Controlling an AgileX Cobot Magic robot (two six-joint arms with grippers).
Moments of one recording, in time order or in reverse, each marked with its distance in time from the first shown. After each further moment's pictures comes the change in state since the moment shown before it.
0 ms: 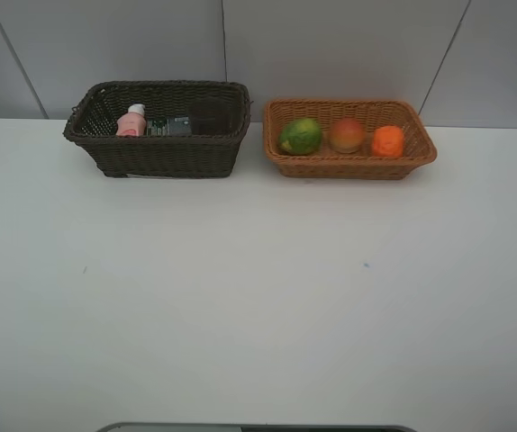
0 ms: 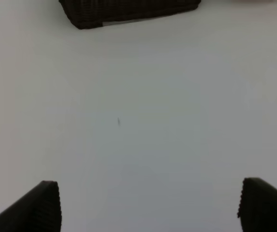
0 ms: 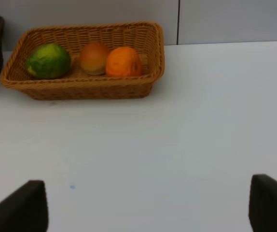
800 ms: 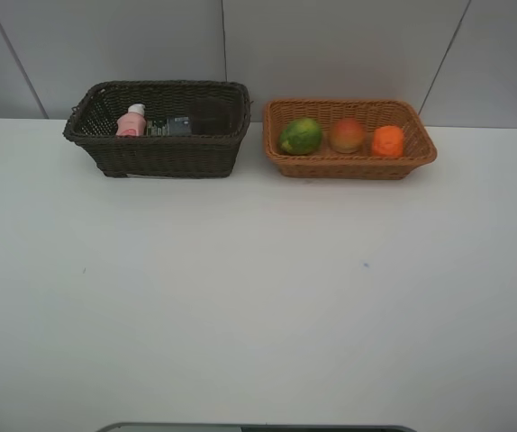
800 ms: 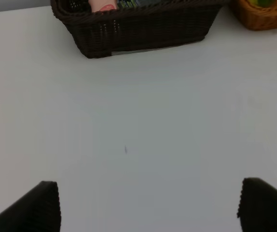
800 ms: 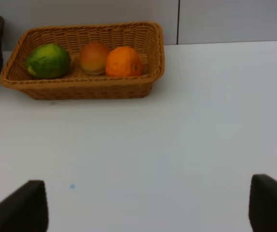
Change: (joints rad) left arm 0.000 0.000 0.031 0.000 -0.080 0.000; right arm 0.000 0.000 0.000 0.000 0.000 0.000
